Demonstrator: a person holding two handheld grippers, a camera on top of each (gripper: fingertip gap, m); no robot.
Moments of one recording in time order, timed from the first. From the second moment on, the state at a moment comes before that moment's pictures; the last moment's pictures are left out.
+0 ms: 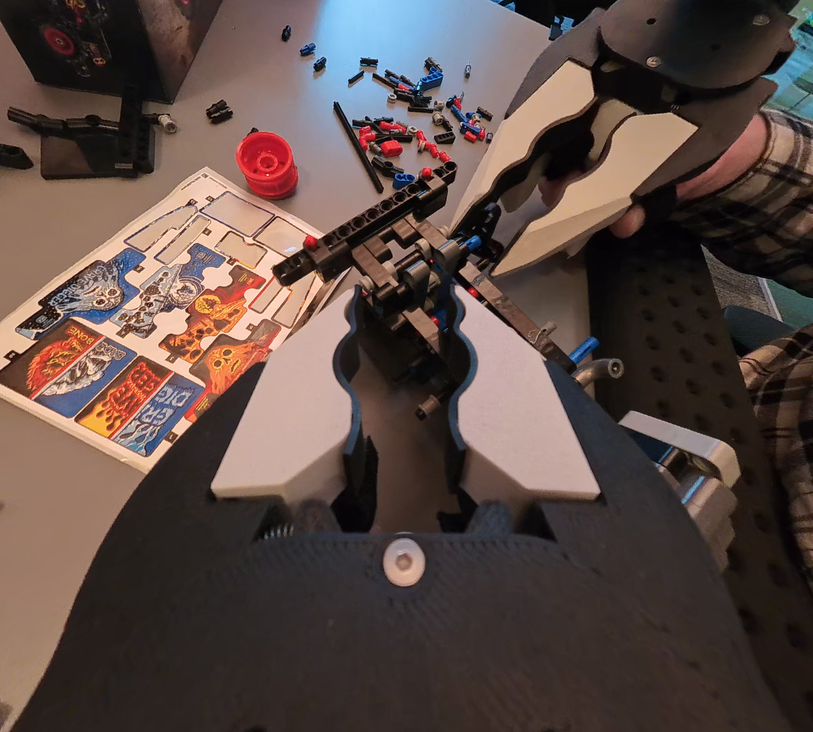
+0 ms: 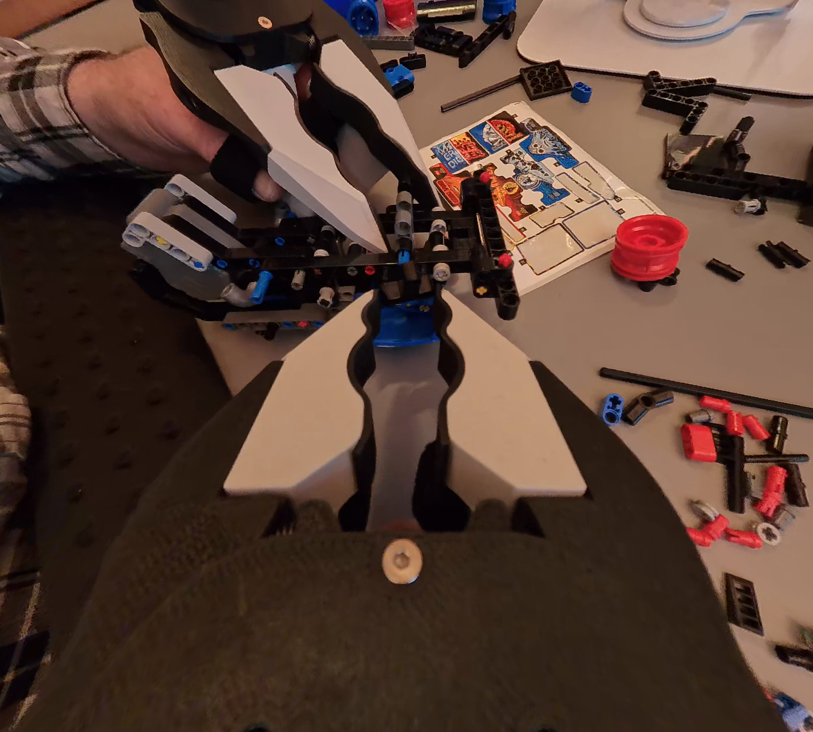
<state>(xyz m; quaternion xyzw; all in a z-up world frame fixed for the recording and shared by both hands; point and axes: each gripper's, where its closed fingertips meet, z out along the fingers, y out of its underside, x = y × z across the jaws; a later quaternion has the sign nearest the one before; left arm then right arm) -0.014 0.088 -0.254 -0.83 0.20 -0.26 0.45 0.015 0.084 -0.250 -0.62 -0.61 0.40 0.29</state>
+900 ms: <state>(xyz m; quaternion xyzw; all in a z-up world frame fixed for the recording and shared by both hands) -0.009 0.090 -0.253 -0.83 0.21 -0.24 0.46 0.019 0.084 -0.247 -0.64 -0.63 0.34 0.29</state>
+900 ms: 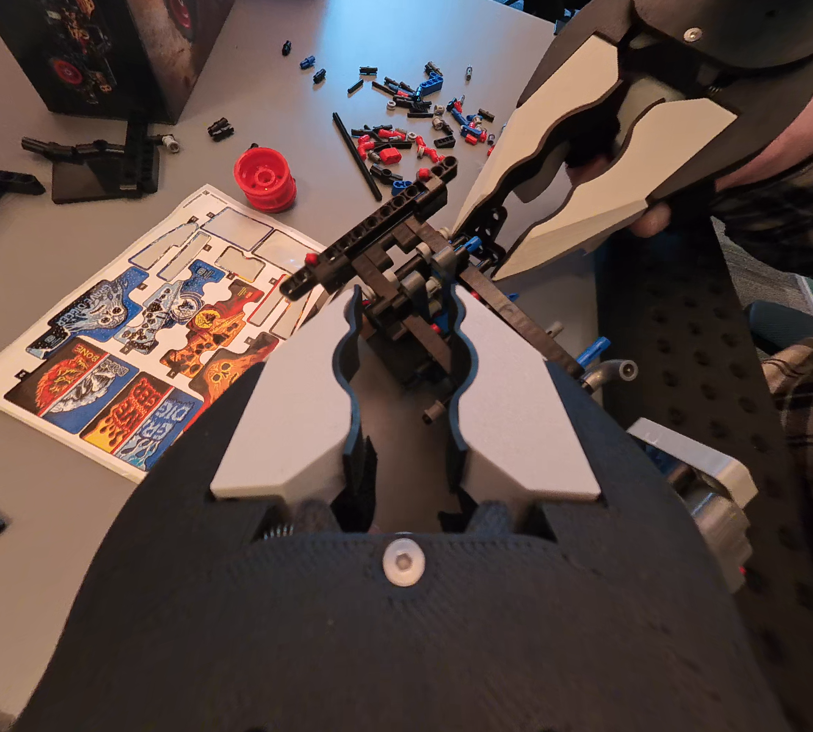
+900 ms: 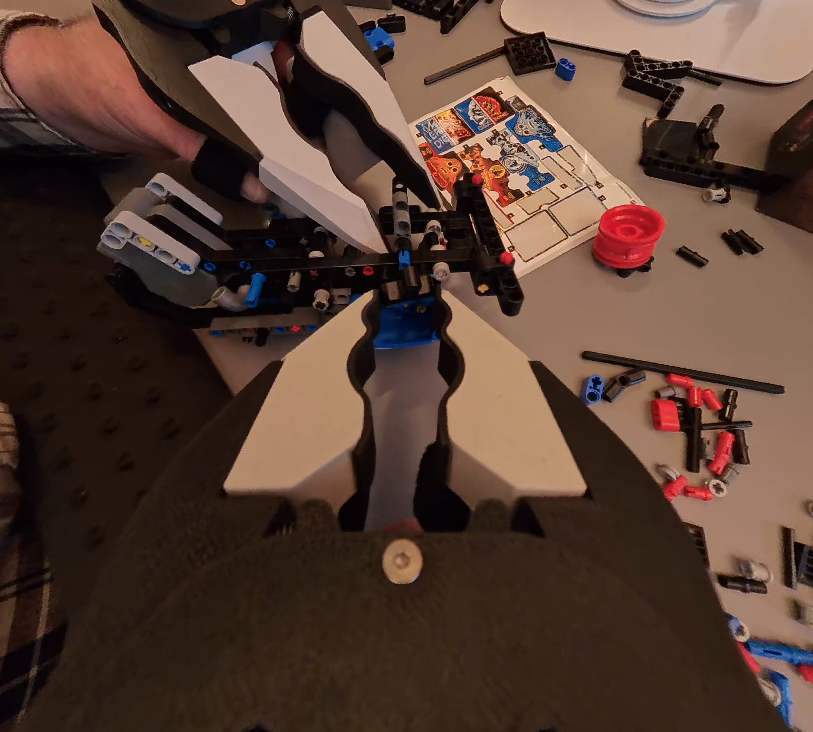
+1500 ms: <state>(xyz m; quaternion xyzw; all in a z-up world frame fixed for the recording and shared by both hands) -0.003 0.092 -0.251 -0.82 0.22 -0.23 0.47 0.022 0.084 -0.243 -0.63 -0.62 0.36 0.29</state>
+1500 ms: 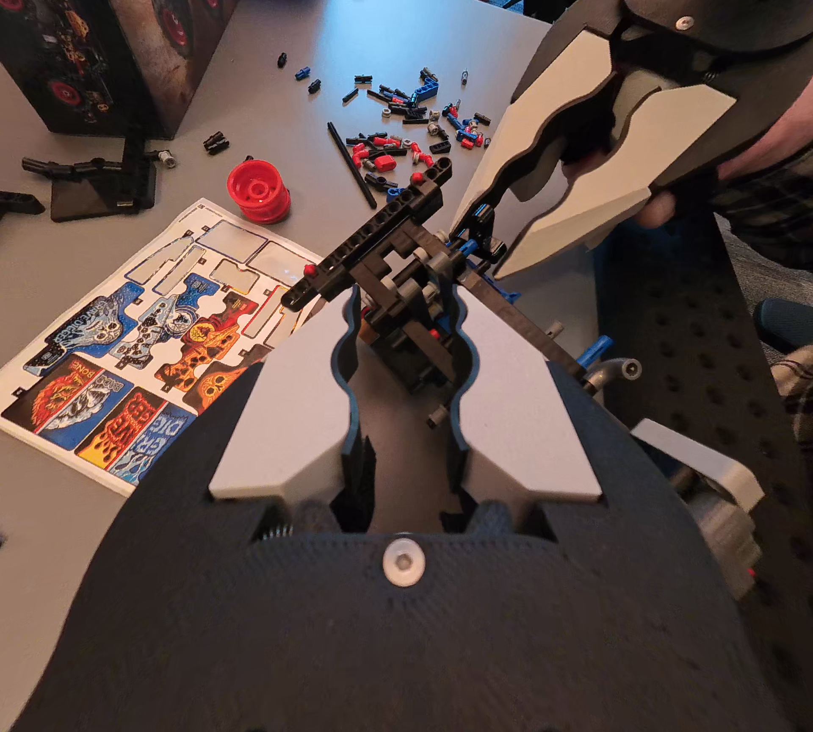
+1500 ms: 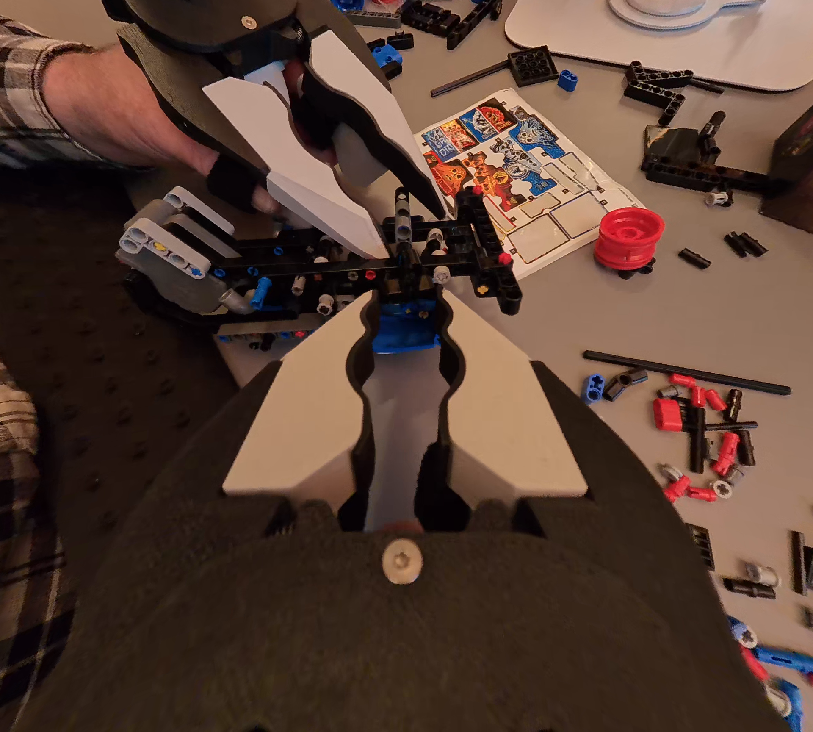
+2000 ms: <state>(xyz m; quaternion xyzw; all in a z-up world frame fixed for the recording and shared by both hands) -0.002 0.093 -0.250 -0.82 0.22 -0.23 0.48 0.021 0.087 -0.243 -0.64 -0.64 0.30 0.30</state>
